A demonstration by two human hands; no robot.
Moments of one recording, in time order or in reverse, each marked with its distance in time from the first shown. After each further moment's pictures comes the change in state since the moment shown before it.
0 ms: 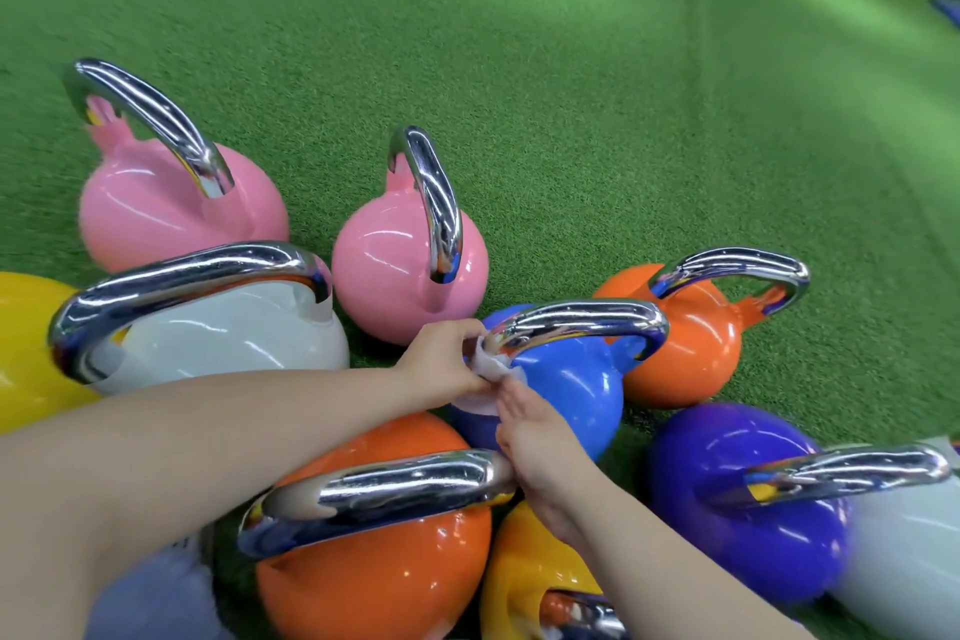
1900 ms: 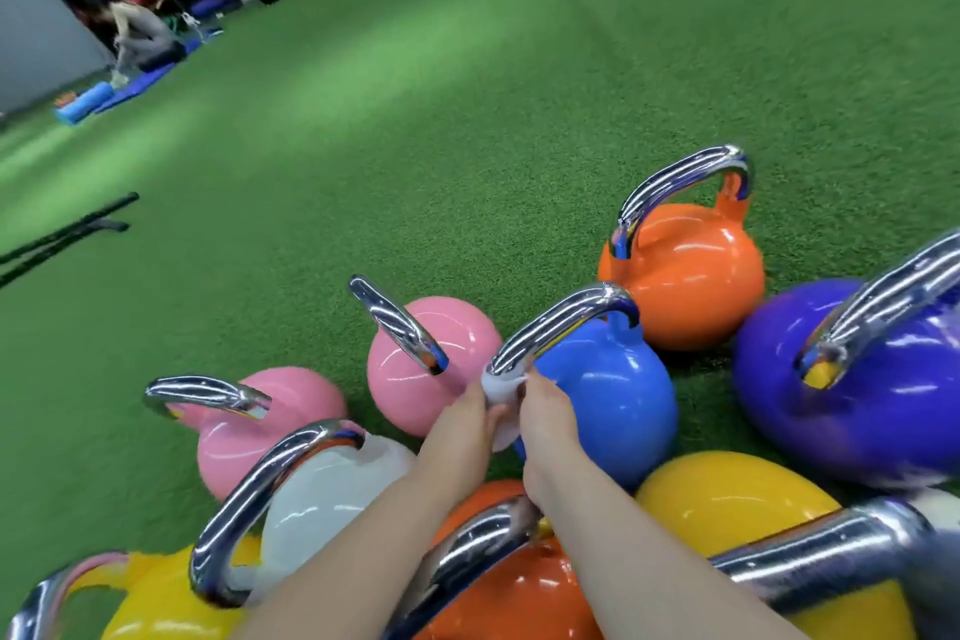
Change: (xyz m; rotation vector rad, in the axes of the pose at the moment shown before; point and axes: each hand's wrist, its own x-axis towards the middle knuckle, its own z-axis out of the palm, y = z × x) left_hand -0.016 0.046 -0.012 0.592 -0.144 -0.088; right_hand 0.040 -0.035 0.002 1.091 0.383 0.174
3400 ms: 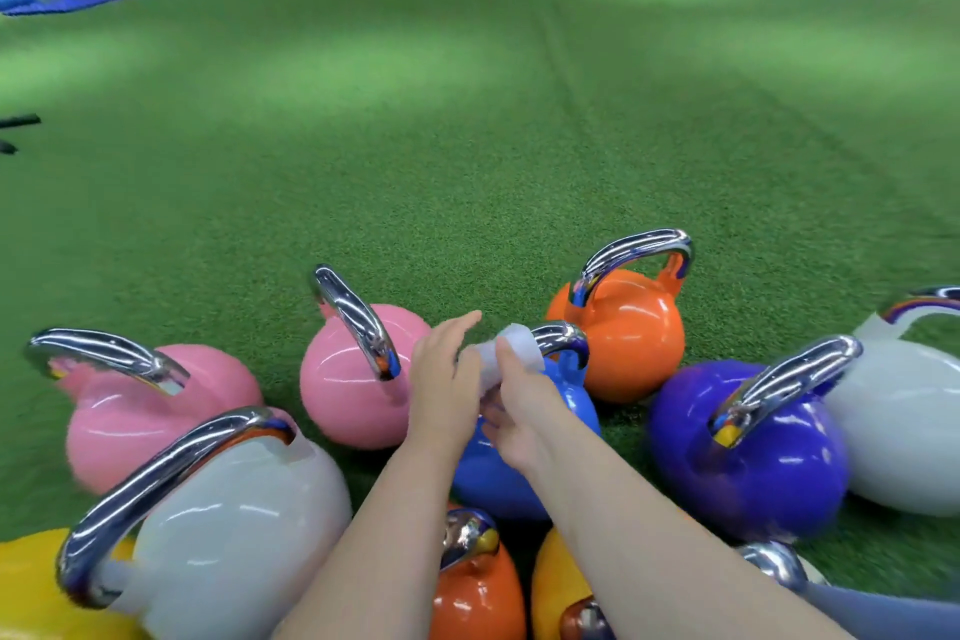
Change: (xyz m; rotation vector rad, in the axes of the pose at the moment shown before) left_hand 0.010 0.056 -0.014 -0.519 0.494 0.228; right_hand -0.016 -0.035 0.001 -0.164 -0.001 0.002
